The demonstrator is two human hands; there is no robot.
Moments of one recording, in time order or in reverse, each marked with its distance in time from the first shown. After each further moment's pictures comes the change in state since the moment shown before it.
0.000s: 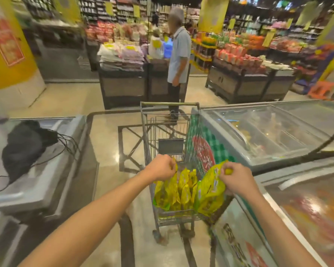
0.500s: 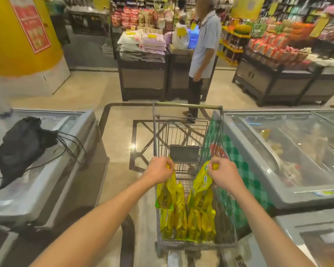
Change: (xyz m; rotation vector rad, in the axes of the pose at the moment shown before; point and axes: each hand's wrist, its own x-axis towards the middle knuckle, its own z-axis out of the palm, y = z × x) left_hand 0.141 -0.064 -0.002 -0.223 0.130 -0.278; right_hand 0.210 -0.037 0.064 0.052 -0.230 -0.143
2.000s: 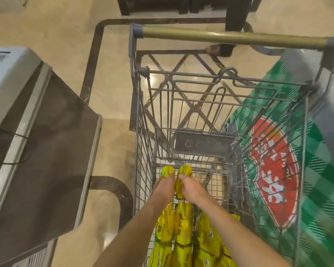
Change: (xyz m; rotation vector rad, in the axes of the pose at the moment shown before) left_hand 0.326 -0.189 0.249 0.134 -0.439 -0.507; right_hand 0.382 0.167 0.329 -0.197 -0.751 0.040
